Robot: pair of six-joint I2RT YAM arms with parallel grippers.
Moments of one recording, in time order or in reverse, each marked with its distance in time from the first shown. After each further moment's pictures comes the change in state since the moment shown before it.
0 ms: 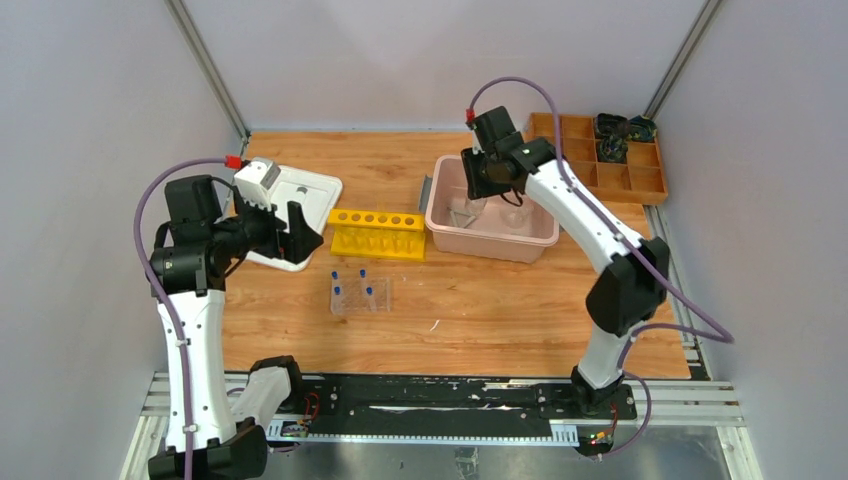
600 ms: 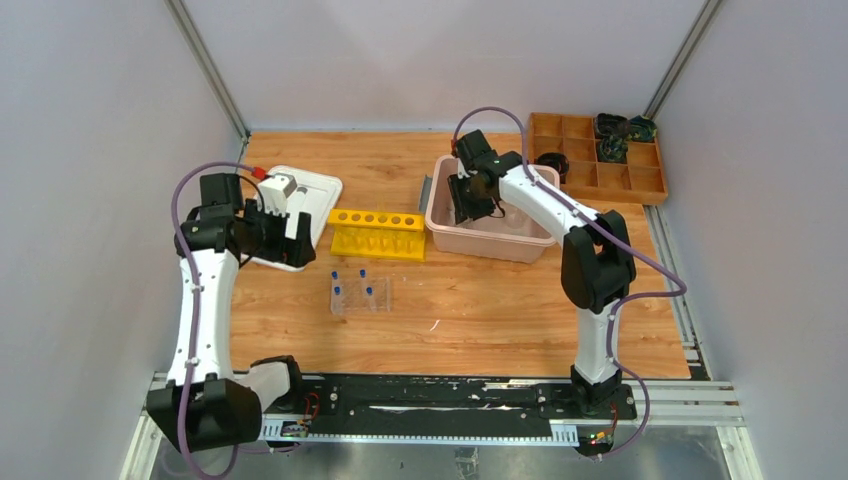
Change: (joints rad) left arm 0.000 0.153 -0.128 0.006 -0.199 0.142; right arm -0.009 0.259 -0.039 0.065 -0.130 0.029
